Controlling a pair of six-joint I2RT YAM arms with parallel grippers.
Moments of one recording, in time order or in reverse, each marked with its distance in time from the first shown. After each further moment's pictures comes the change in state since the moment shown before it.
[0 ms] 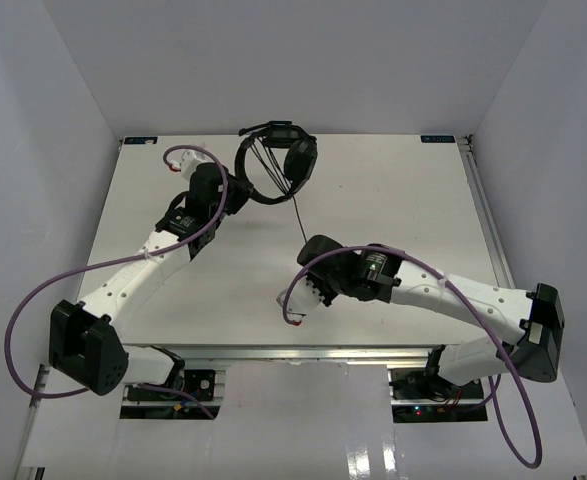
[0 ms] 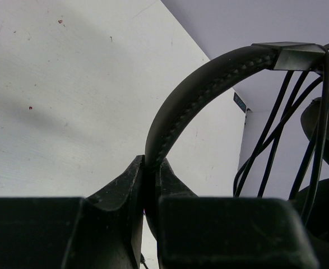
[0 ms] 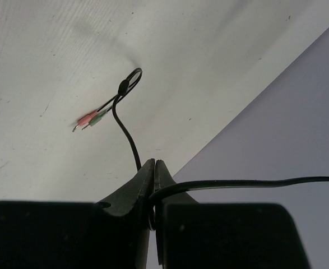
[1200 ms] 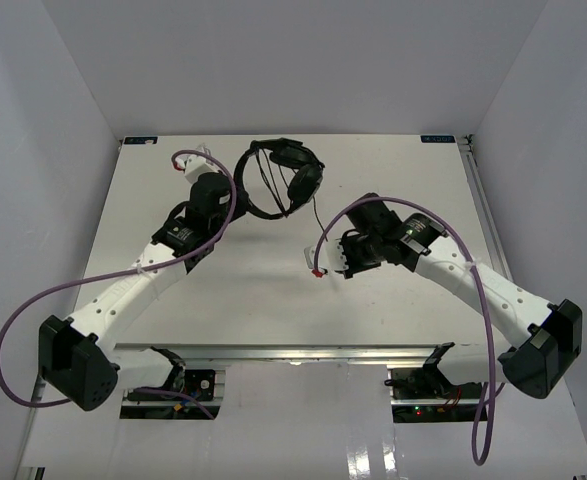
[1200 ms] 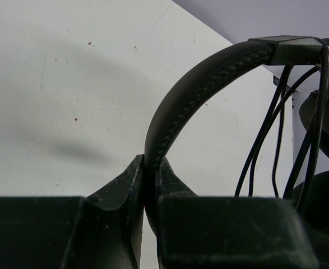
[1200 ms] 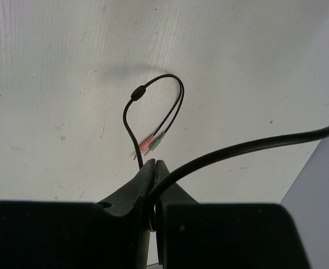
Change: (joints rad) left arm -0.078 -0.097 -0.043 -0.044 -0.111 0.259; right arm -0.384 -0.061 -0.017 -0.040 -0.442 0.141
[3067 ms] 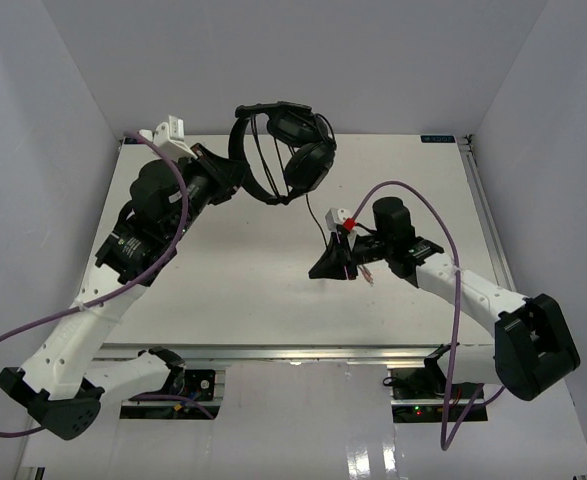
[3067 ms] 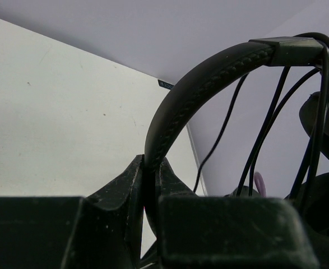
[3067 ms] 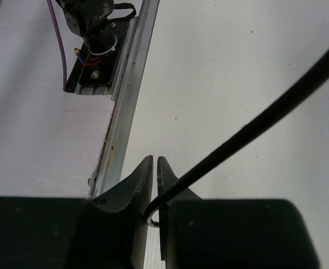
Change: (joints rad) left arm -0.034 -0.177 0.282 -0.137 0.218 0.031; right arm -0.220 0.003 -0.432 1.017 -1.027 0.895
